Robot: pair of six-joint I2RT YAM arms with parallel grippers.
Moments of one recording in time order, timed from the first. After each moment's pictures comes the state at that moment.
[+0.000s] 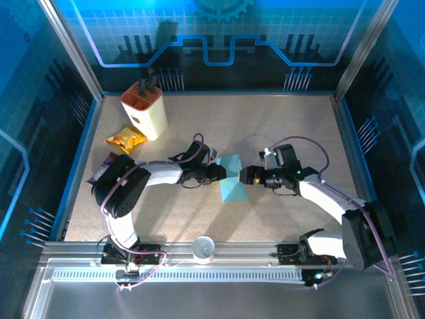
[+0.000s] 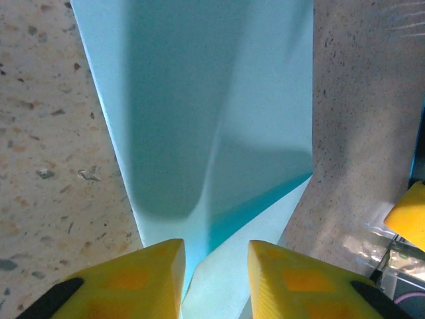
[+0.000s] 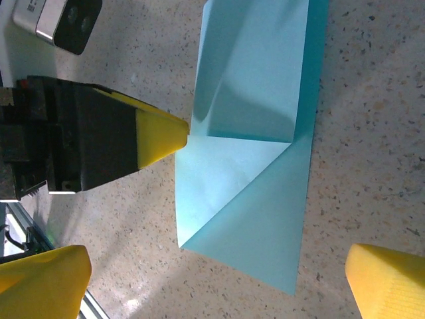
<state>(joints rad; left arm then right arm) -0.59 1.82 0.91 0.03 0.47 -0.85 0.34 1.26 0.63 -0.29 -0.53 0.49</state>
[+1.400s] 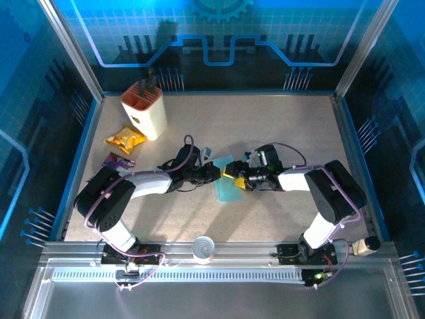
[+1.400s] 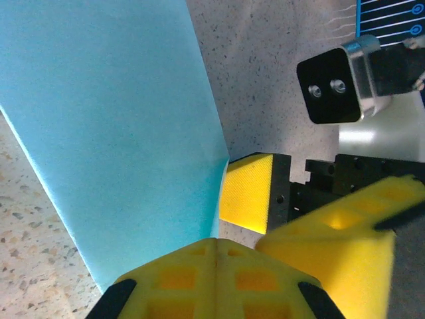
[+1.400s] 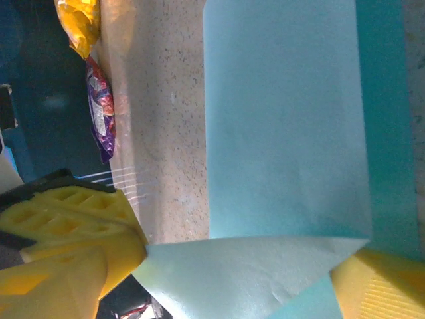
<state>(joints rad) -0.59 1.64 0.74 0.21 0.46 -0.93 0.42 1.69 0.63 0.31 -0.74 0.95</state>
